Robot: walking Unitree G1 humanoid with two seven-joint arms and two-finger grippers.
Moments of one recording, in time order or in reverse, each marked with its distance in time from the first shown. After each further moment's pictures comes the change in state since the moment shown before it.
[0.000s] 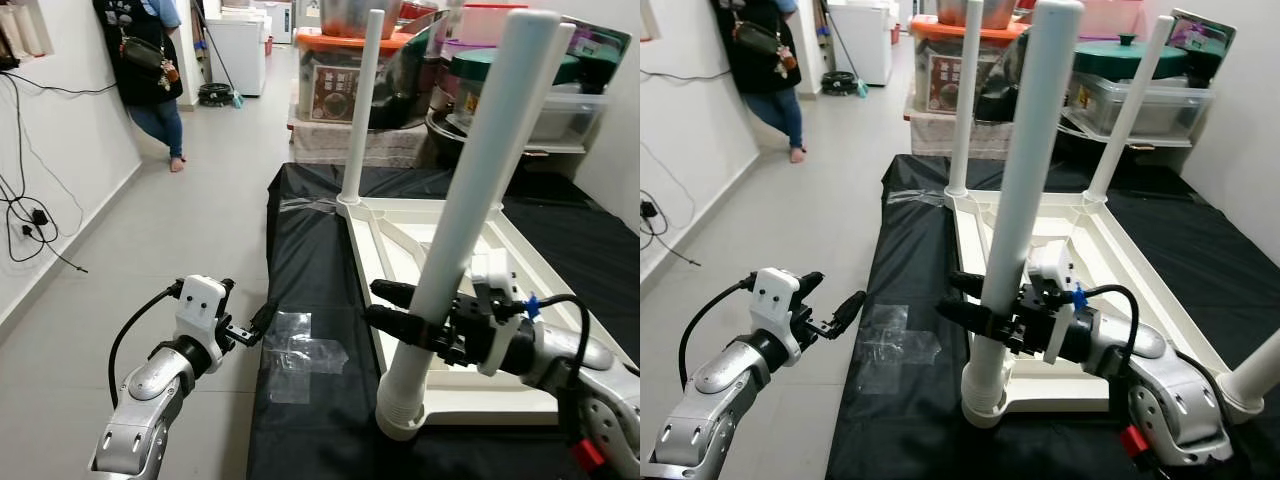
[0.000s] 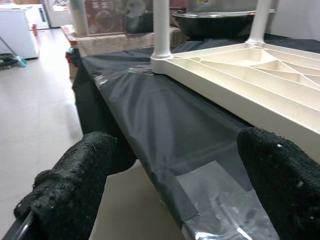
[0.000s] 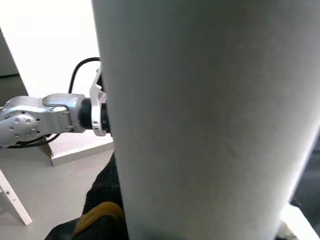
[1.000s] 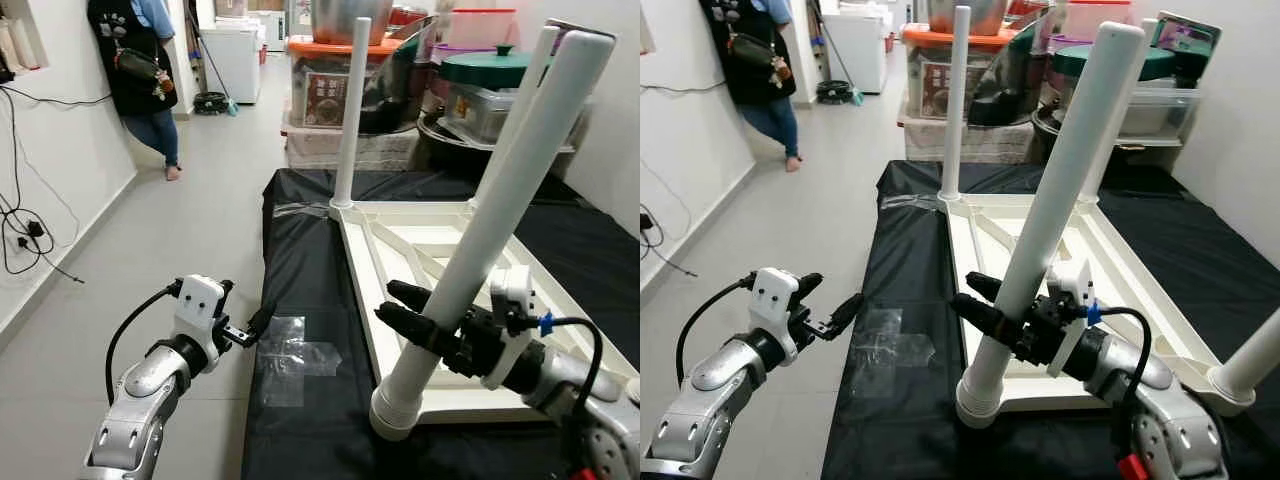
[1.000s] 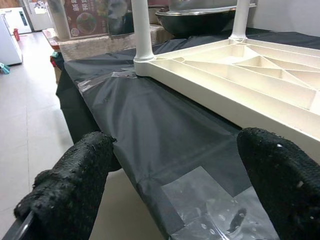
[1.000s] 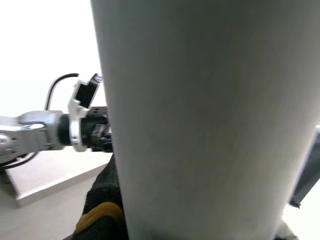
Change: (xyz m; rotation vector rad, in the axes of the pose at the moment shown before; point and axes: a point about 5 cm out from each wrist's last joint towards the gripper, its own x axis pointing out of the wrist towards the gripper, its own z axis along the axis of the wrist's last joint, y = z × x) left arm 0.001 0.003 -0.002 0.015 0.017 -0.026; right arm -0.001 0.012 -0.018 0.045 -0.083 -0.122
